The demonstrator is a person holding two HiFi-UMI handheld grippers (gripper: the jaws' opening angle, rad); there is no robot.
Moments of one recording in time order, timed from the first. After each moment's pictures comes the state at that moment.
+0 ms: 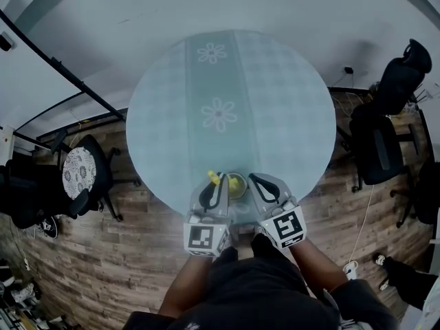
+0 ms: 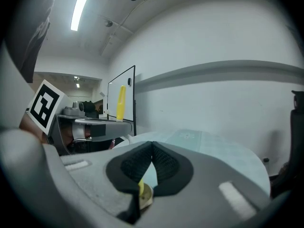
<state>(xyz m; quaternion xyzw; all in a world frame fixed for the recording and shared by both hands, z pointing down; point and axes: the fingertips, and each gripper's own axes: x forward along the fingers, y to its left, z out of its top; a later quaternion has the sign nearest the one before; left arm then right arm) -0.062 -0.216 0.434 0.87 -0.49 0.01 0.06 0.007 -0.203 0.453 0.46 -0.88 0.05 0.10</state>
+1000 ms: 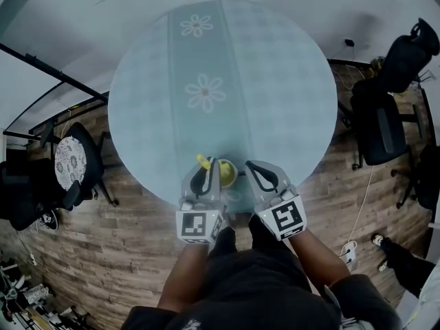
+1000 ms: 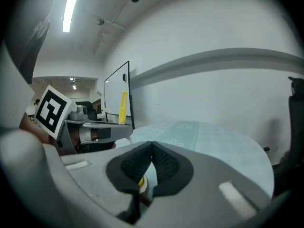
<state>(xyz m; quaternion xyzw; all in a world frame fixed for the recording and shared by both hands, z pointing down) -0.037 -0.256 0.500 0.86 -0.50 0.05 0.10 0.043 -0.230 0.508 0.46 -0.88 0.09 0.11</state>
